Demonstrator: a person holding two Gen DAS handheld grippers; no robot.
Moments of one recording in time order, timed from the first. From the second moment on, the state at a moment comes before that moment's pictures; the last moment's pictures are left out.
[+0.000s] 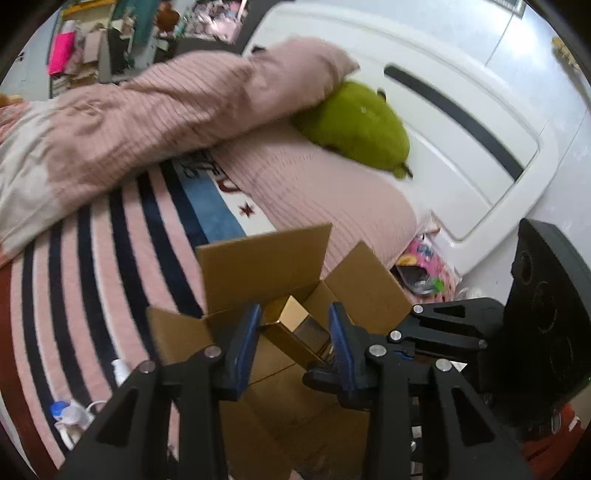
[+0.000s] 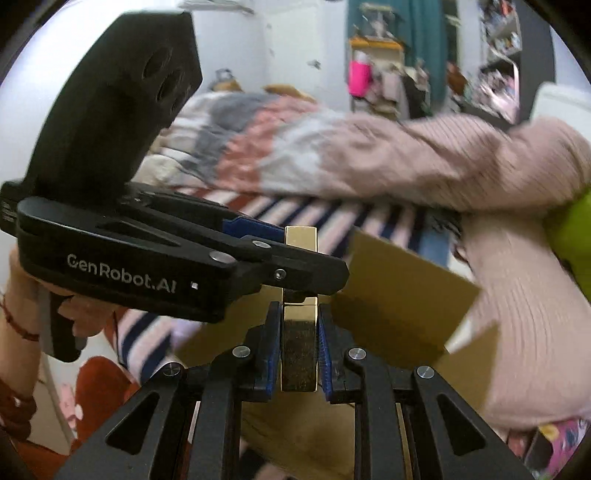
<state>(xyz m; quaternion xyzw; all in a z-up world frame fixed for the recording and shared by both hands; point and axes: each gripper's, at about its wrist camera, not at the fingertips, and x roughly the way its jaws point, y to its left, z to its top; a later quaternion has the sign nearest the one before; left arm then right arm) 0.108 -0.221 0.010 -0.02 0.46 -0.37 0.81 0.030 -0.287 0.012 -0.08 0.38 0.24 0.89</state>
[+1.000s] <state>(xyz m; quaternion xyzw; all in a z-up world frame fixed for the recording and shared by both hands) 0.023 -0.008 0.032 -0.04 0.36 -0.17 0.92 -0.002 -0.162 0.015 -0.14 0.38 0.33 0.85</state>
